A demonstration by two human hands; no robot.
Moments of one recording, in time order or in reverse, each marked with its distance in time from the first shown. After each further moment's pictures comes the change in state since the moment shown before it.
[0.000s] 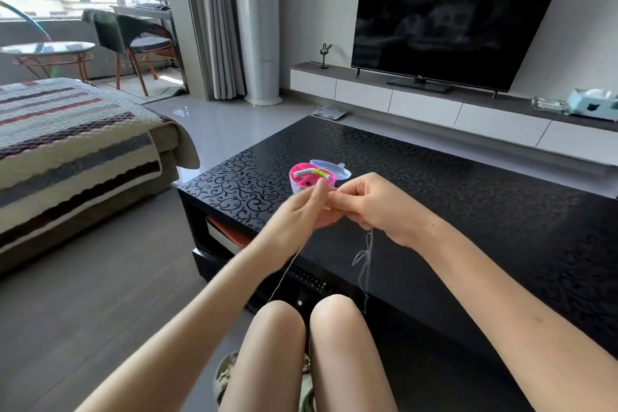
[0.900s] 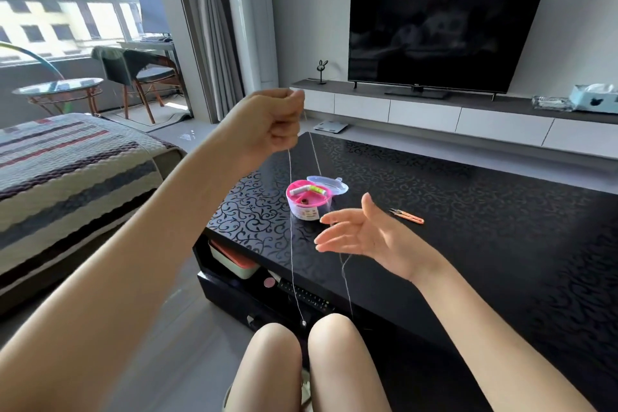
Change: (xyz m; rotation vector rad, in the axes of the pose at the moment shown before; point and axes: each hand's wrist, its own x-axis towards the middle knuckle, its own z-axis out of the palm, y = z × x) left_hand 0.075 0.099 -0.046 -0.217 -0.046 0.090; right_hand -0.001 0.073 -0.016 0.615 -0.247 -0.118
